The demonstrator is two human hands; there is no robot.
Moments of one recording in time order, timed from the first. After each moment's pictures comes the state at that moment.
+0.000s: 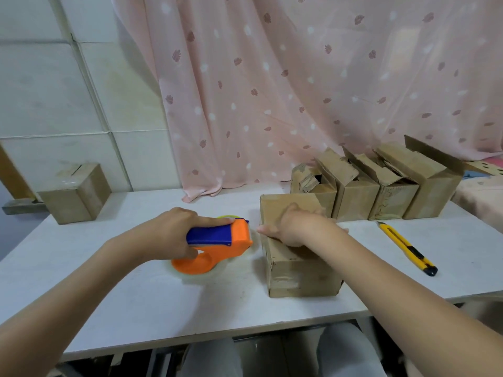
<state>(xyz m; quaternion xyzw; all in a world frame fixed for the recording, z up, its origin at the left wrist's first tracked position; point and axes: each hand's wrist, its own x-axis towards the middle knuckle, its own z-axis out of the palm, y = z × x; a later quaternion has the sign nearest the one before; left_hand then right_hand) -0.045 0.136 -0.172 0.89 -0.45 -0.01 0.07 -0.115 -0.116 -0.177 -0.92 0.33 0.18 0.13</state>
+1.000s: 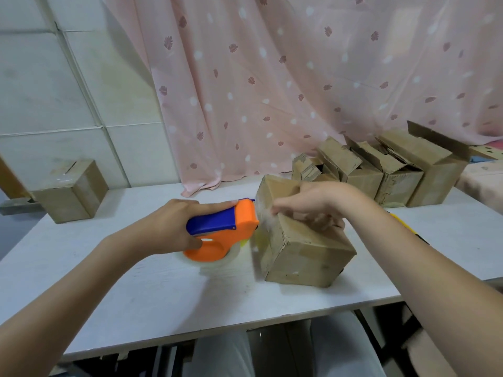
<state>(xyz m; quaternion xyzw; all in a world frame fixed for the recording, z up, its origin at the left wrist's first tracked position) -0.049 0.134 -0.166 0.88 -0.46 -0.02 0.13 -0.141 -0.138 -0.117 -0.92 0.22 0.21 0.25</state>
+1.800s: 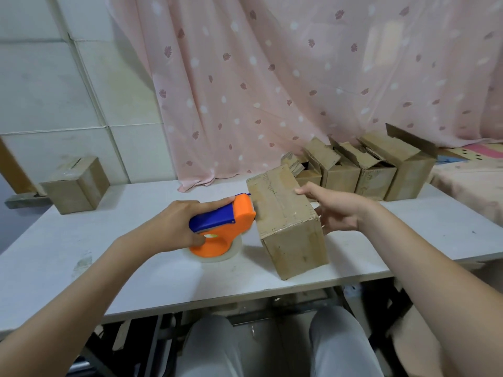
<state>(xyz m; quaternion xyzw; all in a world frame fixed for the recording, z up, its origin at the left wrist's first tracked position) -0.081 0.125 -0.187 0.89 -0.44 0.01 0.14 -0.197 -0.197 -0.166 -0.73 0.17 0.15 0.65</state>
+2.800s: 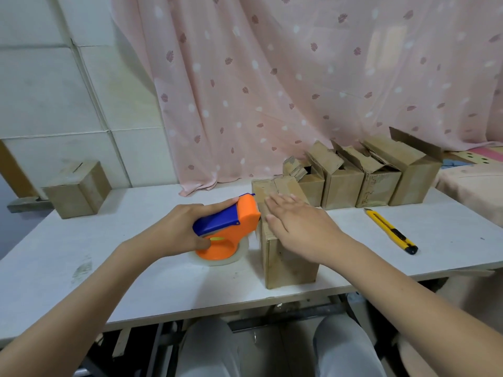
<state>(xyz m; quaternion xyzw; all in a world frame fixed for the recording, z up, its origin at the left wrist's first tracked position) -0.077 0.119 -0.190 0.88 -0.44 0.01 0.17 -0.210 -0.121 -0.173 -1.00 -0.02 -0.07 0.04</state>
